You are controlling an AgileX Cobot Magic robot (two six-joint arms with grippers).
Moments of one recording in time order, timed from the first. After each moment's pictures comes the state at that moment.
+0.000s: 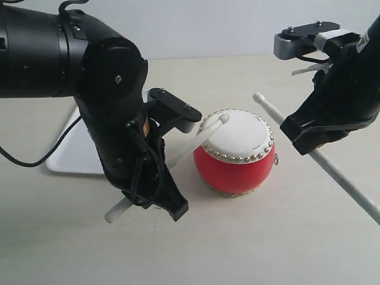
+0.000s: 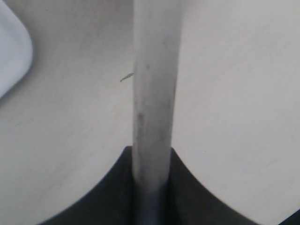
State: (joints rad) left arm -0.90 1.75 -1.18 0.01 0.99 -0.05; right arm 0.39 1.43 -1.03 0.18 1.06 -0.24
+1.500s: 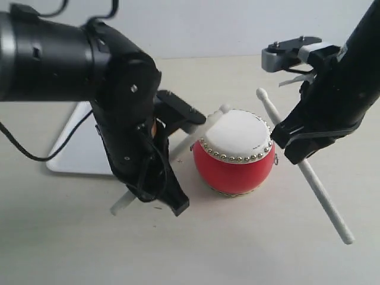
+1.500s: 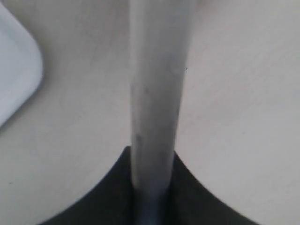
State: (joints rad) left arm -0.90 1.80 -1.21 0.07 0.98 -0.06; right arm 0.39 1.53 -1.05 0.21 1.08 -0.28
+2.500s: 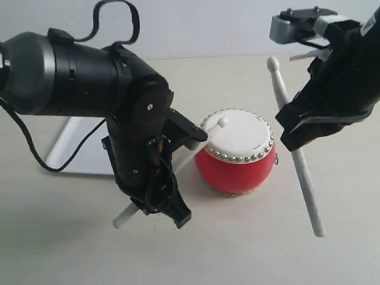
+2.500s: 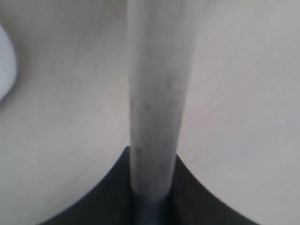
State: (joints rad) left arm -0.90 1.89 -1.21 0.06 0.98 -0.06; right arm 0.39 1.41 -1.05 0.30 1.09 -0.31
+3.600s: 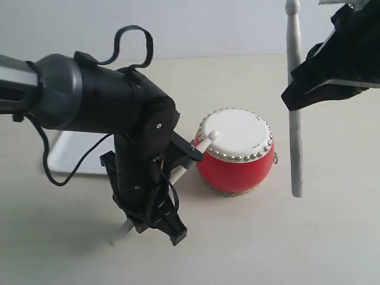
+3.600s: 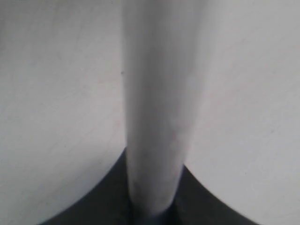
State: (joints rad) left arm -0.90 1.97 -1.20 0.05 1.00 -0.07; right arm 0.39 1.25 -1.08 0.36 1.05 -0.33
